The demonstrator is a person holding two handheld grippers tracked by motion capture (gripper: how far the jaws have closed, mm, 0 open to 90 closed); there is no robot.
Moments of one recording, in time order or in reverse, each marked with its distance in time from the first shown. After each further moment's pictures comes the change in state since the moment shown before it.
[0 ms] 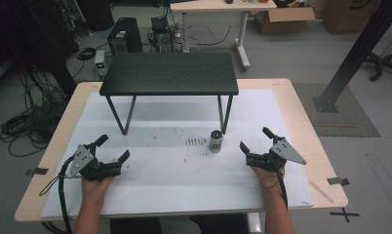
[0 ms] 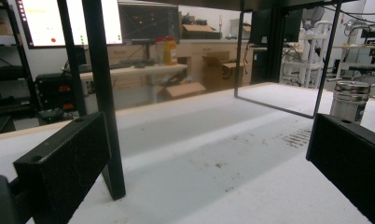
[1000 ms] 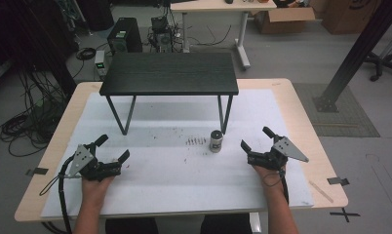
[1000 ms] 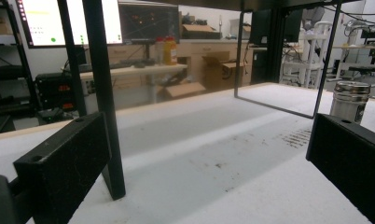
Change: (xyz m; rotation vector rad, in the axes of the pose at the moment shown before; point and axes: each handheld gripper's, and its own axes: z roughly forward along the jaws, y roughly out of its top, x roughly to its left) left arm 0.000 0.000 0.000 -0.001 0.001 0.001; right arm -0.005 0.005 0.000 0.006 0.016 0.049
